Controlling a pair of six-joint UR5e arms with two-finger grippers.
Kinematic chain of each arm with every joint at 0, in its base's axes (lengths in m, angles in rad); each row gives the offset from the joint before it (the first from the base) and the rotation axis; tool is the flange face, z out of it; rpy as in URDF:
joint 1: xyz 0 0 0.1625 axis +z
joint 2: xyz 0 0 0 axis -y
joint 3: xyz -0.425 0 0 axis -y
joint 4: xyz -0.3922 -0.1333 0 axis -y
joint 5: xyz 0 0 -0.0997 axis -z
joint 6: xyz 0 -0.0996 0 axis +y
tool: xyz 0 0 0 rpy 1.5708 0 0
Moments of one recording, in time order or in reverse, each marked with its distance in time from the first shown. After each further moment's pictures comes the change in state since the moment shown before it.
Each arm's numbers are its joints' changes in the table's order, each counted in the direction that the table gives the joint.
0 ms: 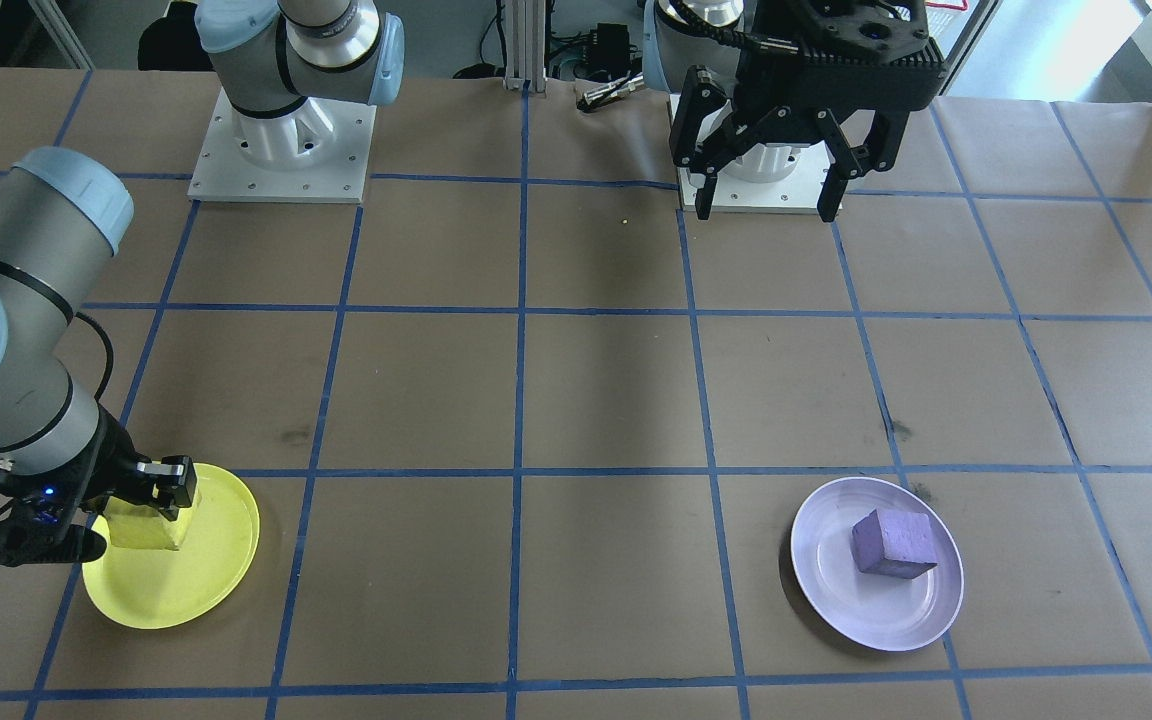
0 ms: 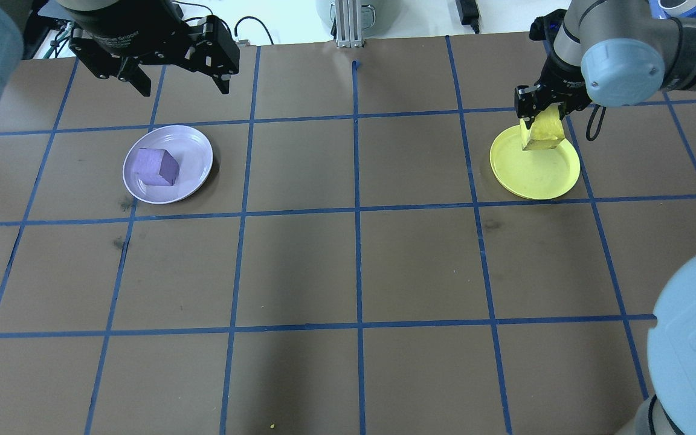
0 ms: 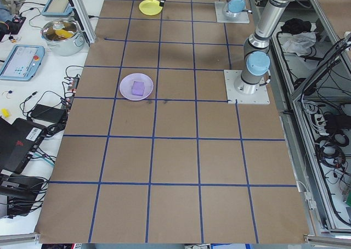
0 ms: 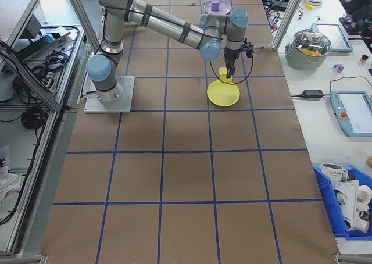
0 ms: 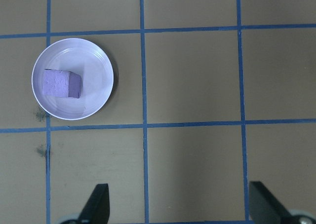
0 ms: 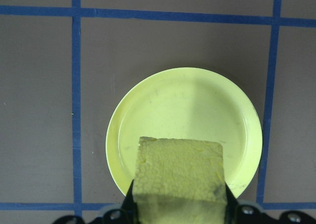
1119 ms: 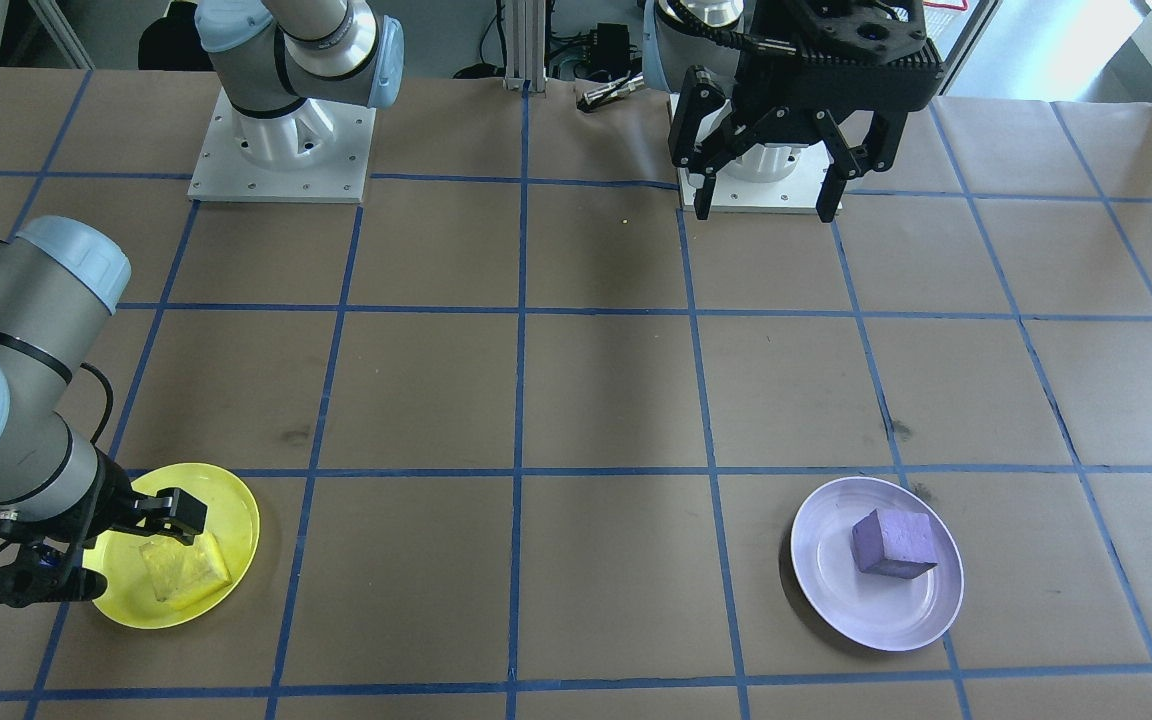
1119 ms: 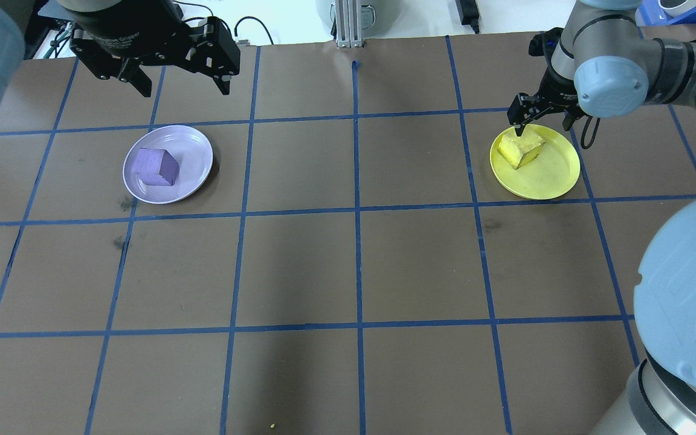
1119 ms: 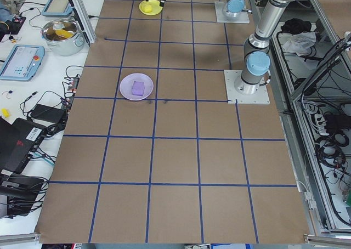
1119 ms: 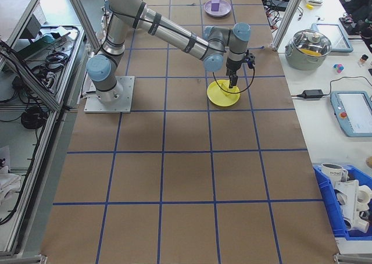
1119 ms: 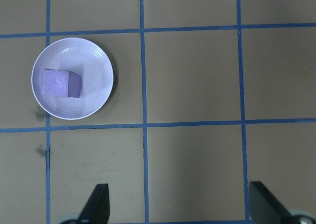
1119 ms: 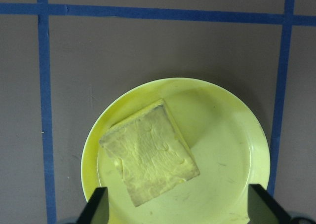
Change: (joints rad) left arm -0.001 0.000 -0.001 0.000 0.001 0.000; right arm -0.023 0.083 -0.001 -0.064 0.001 0.021
